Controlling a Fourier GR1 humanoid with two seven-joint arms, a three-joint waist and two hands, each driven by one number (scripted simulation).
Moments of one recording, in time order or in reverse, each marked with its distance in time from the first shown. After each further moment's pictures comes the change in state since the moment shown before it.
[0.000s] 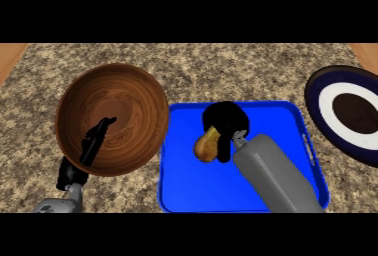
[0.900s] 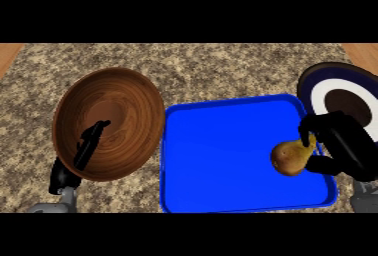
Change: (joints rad) left arm 0.030 0.000 0.040 -0.025 0.003 0.000 -0.007; right arm 0.496 -0.442 -0.256 -0.560 -0.107 -0.463 -0.492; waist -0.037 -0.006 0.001
